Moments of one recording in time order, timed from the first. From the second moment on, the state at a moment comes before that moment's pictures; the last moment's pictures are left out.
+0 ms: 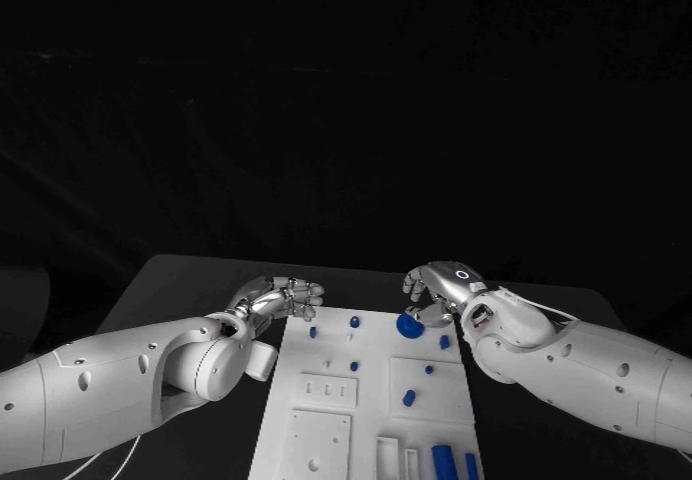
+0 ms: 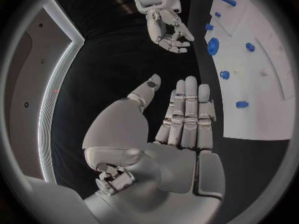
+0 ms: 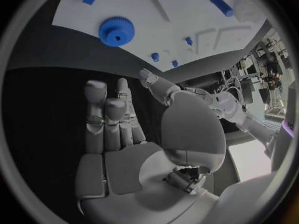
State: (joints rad) left arm 1.36 -0.83 -0.19 1.46 -0.02 -0.35 0.31; left_hand 1.12 -0.08 0.37 -0.26 0.09 0.84 0.17 0.32 0.42 1.22 0.10 0.14 0.15 1.06 0.04 0.54 0.69 0.03 0.83 -0.06 0.53 1.31; right arm 1.29 -0.61 -0.05 1.22 -1.67 -0.50 -0.15; right_hand 1.13 -0.29 0.73 -0.19 0.05 0.92 0.15 0.33 0.45 1.32 0.05 0.15 0.19 1.30 -0.06 1.28 0.62 0.20 1.43 -0.02 0.66 1.31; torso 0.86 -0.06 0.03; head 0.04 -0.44
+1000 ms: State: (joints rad) left arm 1.35 -0.81 -0.19 1.45 -0.13 -0.35 0.32; left_hand 1.11 -0.08 0.38 -0.28 0.08 0.84 0.17 0.32 0.42 1.23 0.10 0.14 0.15 1.06 0.04 0.54 0.69 0.03 0.83 -0.06 0.53 1.31; right arm 1.22 -0.50 -0.05 0.99 -1.50 -0.38 -0.07; right_hand 1.06 -0.24 0.58 -0.24 0.17 0.88 0.14 0.28 0.44 1.16 0.02 1.11 1.18 1.28 -0.09 1.37 0.72 0.20 1.41 -0.06 0.80 1.31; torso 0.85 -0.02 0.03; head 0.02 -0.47
